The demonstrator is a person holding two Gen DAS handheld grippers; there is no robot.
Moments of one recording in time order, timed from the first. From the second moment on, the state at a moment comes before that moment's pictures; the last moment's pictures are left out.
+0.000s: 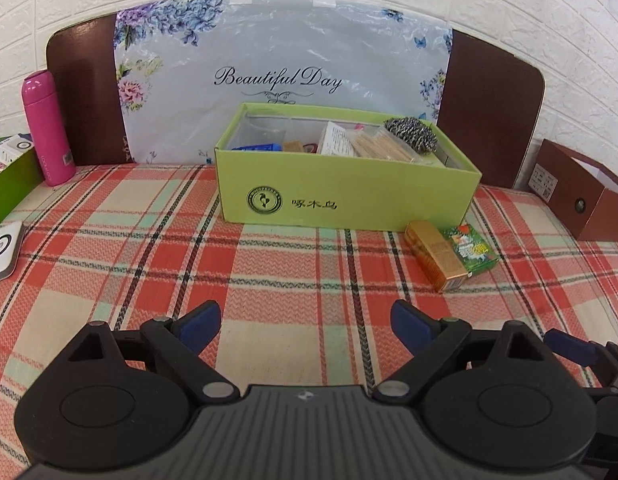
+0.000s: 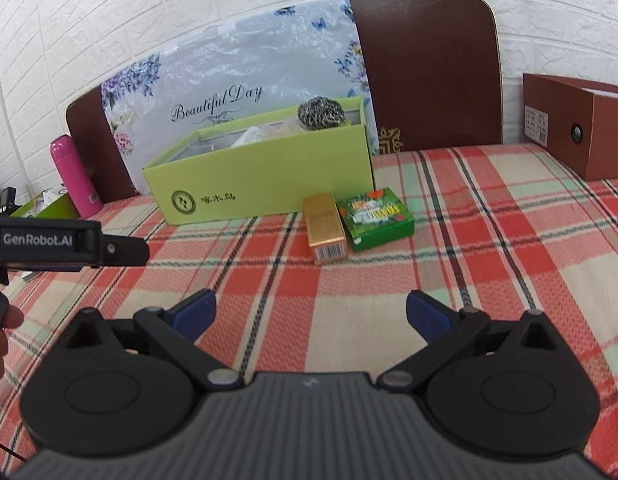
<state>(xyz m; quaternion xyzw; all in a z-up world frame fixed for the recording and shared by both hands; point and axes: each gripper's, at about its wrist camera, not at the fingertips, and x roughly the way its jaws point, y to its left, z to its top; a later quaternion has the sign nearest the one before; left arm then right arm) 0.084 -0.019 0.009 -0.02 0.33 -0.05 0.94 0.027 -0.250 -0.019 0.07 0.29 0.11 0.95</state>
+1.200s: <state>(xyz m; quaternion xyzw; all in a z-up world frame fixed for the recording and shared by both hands) 0.203 -0.119 -0.031 -0.09 0.39 -0.15 0.90 0.074 -0.306 -0.034 0.03 0.27 0.01 0.96</state>
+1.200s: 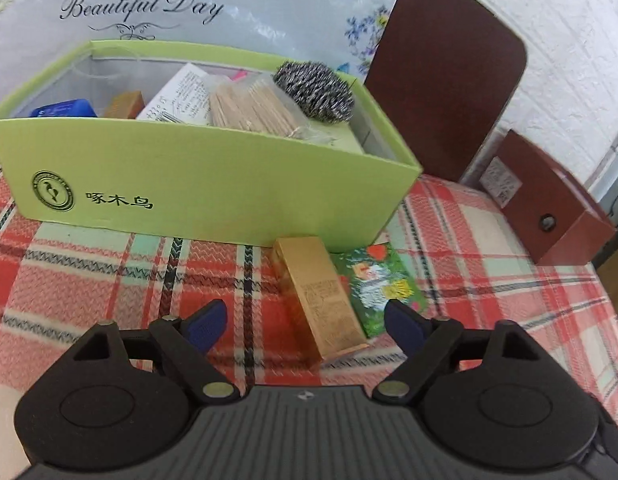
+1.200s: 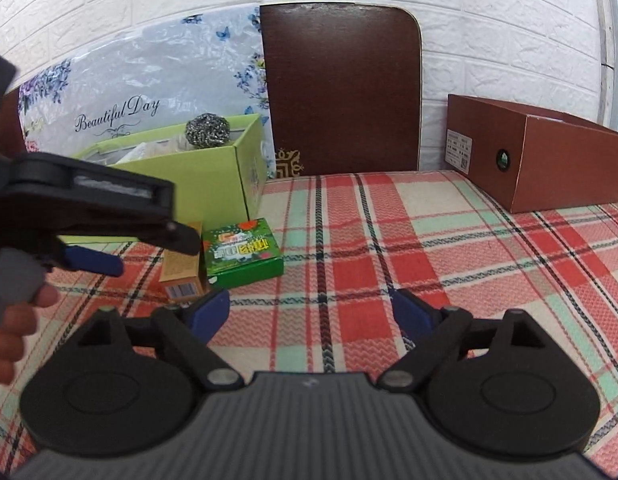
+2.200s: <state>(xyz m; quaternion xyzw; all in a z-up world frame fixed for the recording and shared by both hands) 0.145 -0.052 -0.035 -0.03 0.39 -0.15 0.91 0.081 -0.247 -0.045 -0.03 0.33 0.13 0.93</state>
